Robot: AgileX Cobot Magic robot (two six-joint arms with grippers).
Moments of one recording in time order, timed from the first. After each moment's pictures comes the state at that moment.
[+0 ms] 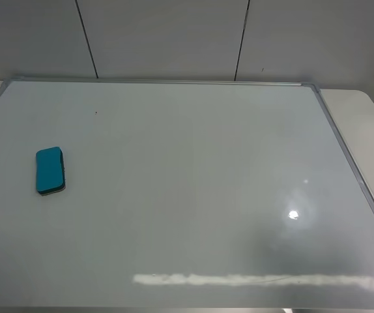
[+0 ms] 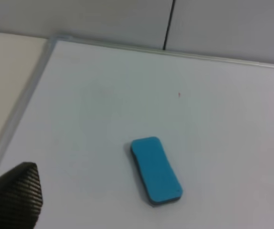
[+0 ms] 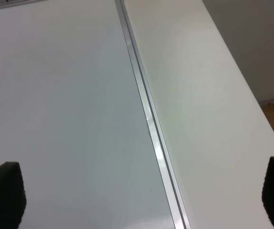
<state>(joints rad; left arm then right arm) 0.03 0.00 -0.51 -0.05 0.86 -0.13 -0.05 0.00 -0.50 -0.07 1.06 0.12</state>
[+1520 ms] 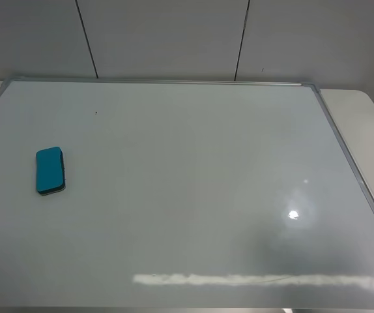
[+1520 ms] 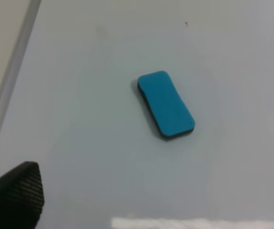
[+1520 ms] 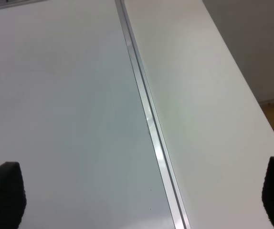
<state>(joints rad) 0.05 -0.01 -0.50 -0.07 1.05 -0.02 -0.05 0.00 -0.50 -0.07 1.06 0.12</state>
